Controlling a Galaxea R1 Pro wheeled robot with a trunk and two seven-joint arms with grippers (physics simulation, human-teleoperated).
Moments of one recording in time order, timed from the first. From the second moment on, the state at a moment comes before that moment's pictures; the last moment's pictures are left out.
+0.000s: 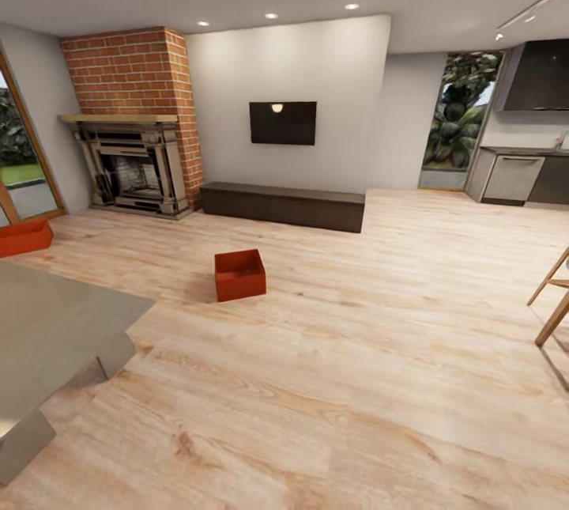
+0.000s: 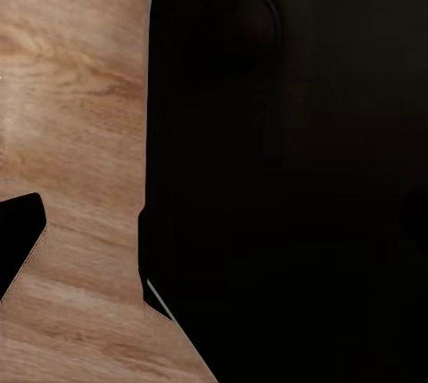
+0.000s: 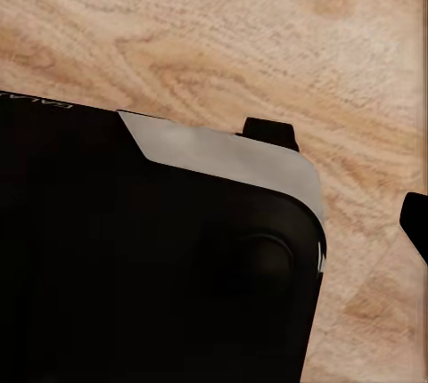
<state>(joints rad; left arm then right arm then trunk) 0.00 0.02 0.01 -0.03 0.08 0.00 -0.01 -0.16 0.03 0.49 0.03 -0.34 -0.11 0.03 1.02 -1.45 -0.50</state>
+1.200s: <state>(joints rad) 0.00 0.02 0.01 -0.03 0.08 0.00 -0.01 -0.16 0.03 0.49 0.03 -0.34 -0.11 0.03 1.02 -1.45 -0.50</state>
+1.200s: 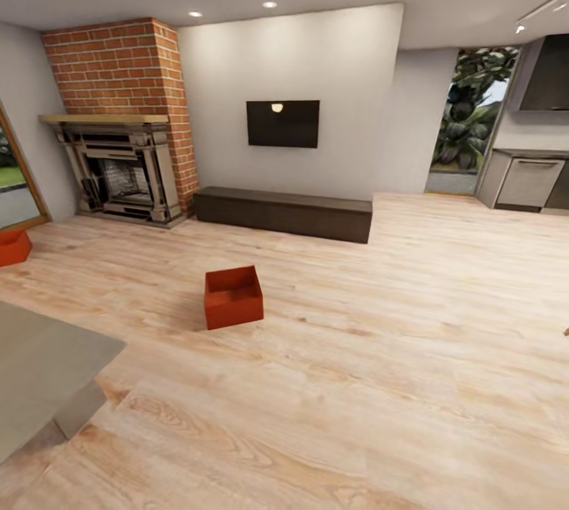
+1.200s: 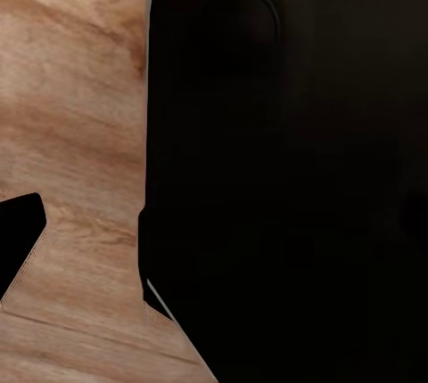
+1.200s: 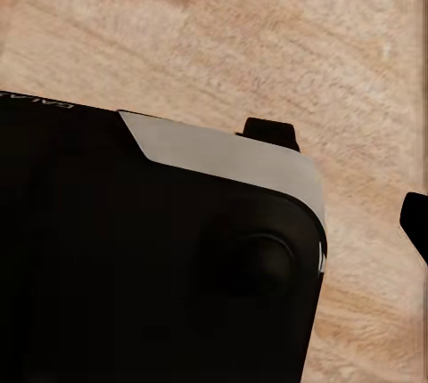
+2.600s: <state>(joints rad) 0.00 0.02 0.01 -0.03 0.08 0.00 -0.01 -0.16 0.03 0.49 0.03 -0.34 -0.11 0.03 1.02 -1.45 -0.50</state>
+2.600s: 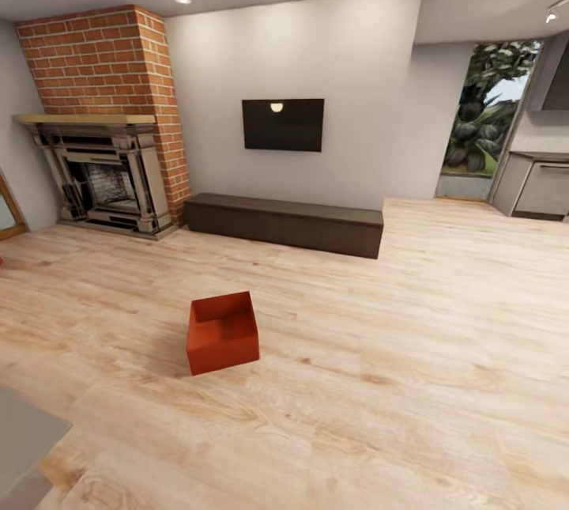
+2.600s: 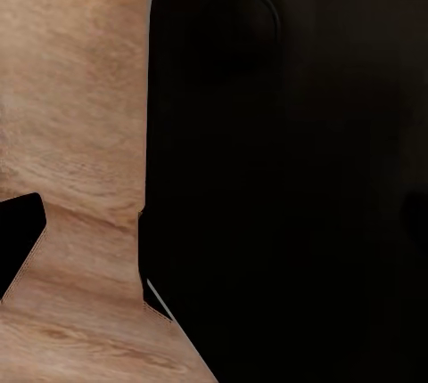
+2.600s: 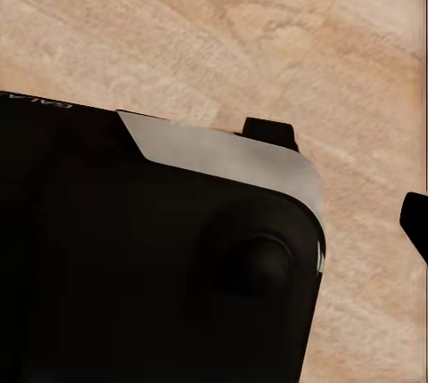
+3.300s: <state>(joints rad) 0.00 0.02 0.01 -0.03 0.08 0.00 -0.01 -0.16 0.03 0.49 0.03 -0.34 -0.11 0.03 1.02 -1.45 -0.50</state>
